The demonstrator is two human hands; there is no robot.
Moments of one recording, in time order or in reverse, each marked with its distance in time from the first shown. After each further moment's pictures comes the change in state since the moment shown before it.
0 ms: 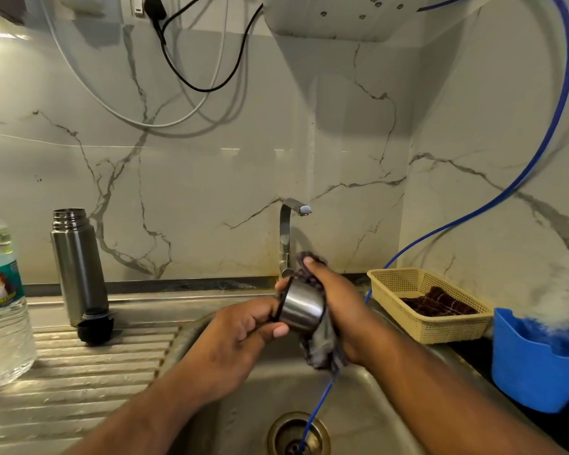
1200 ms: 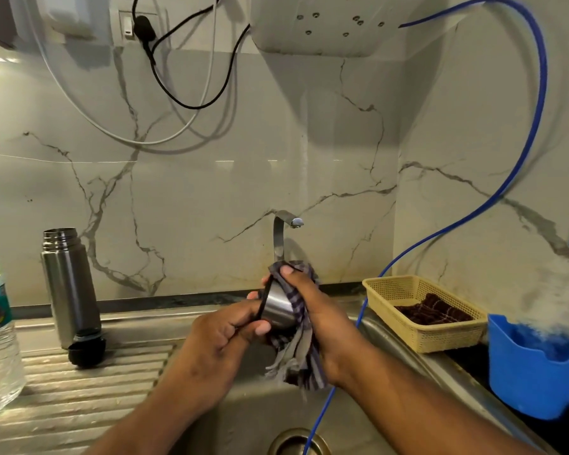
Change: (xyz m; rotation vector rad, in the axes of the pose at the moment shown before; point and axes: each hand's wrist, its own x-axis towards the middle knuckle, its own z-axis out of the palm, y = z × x) left_hand 0.001 -0.001 -0.010 0.115 0.149 0.036; right_hand -0.009 -0.001 0.020 0.259 -0.126 0.011
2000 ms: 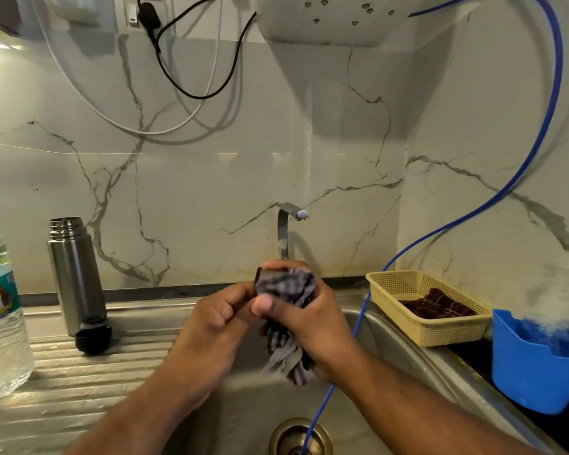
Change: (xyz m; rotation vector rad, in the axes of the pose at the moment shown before) left_hand -0.001 0.017 -0.002 -0.352 0.040 -0.148; right_hand -0.004 0.015 0.000 -0.353 -0.072 -0.488
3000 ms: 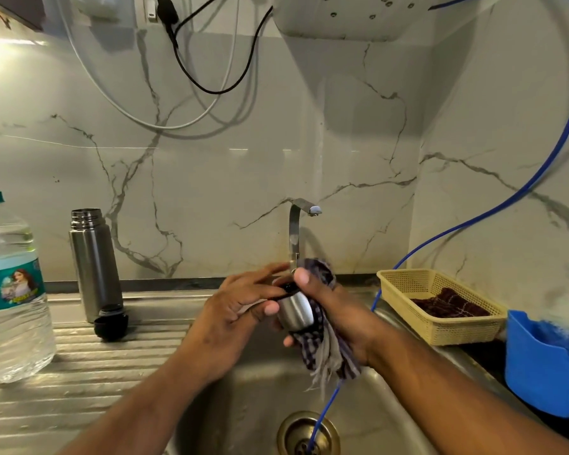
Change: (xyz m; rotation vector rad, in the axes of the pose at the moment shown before) left_hand 0.006 -0.023 -0.017 0.317 -0.050 0.158; right_hand 0.010 -0.005 -0.023 0.197 -0.216 0.422
